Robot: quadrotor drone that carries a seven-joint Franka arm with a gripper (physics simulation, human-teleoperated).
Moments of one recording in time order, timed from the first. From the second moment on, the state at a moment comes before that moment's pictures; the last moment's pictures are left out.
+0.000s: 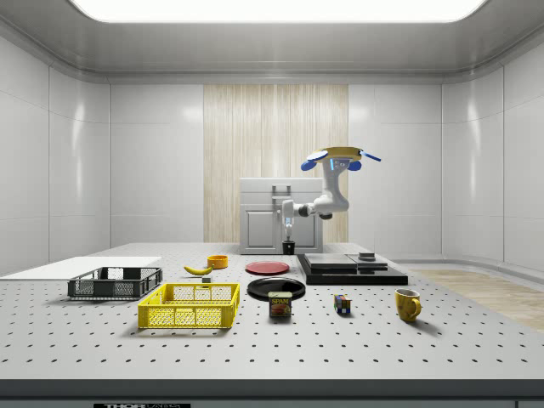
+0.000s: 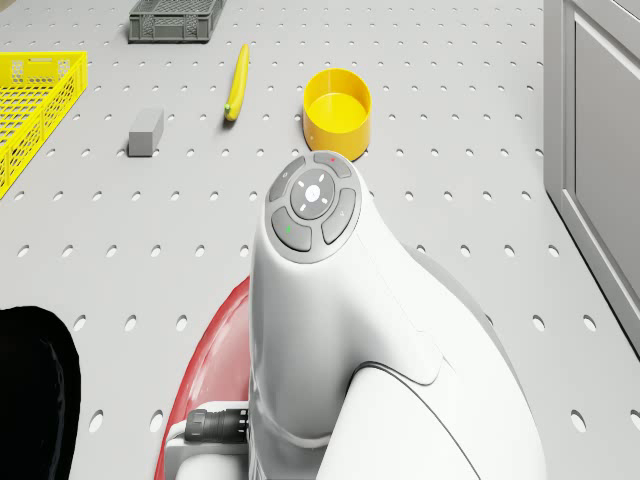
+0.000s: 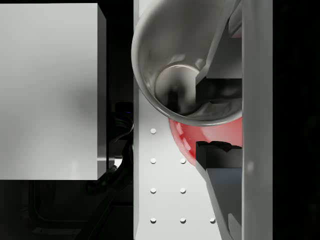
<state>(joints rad) -1.22 -1.53 1.41 -2.84 -1.73 1.58 1.71</state>
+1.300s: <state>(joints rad) -1.34 -1.55 1.39 -2.72 -1.75 1.63 1.72</state>
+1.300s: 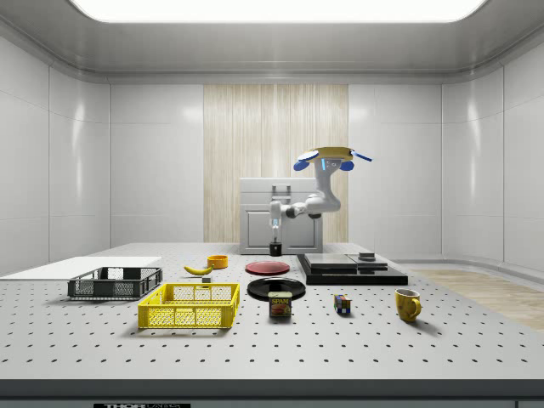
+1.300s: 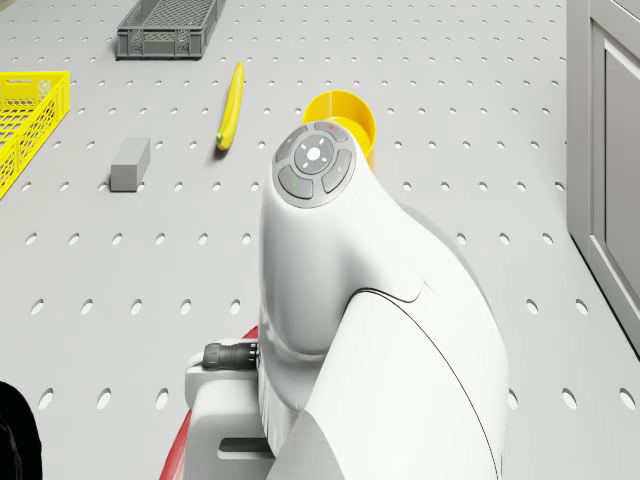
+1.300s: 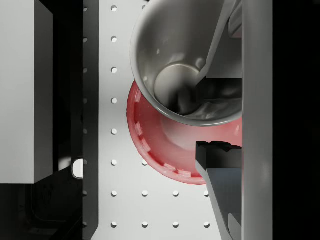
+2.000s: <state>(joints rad) -1.34 -1.56 1.25 -2.66 -1.86 1.70 1.67</state>
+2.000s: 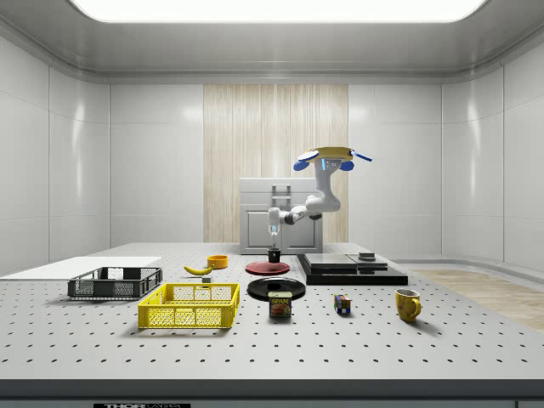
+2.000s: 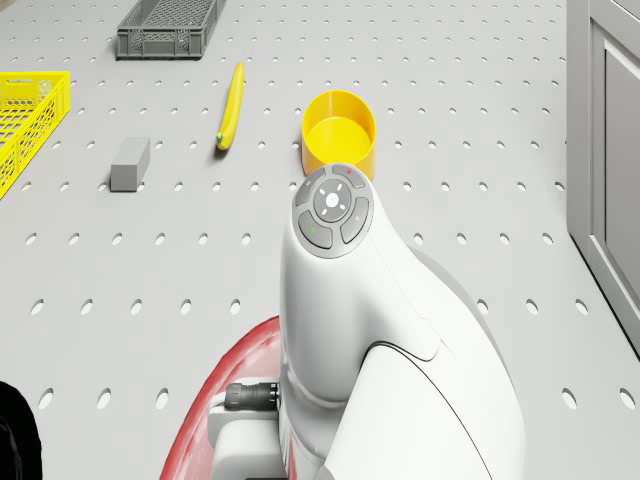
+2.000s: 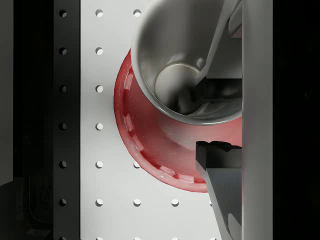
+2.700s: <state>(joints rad) -1.39 -1.54 1.21 -2.59 -1.90 1.73 1.66</state>
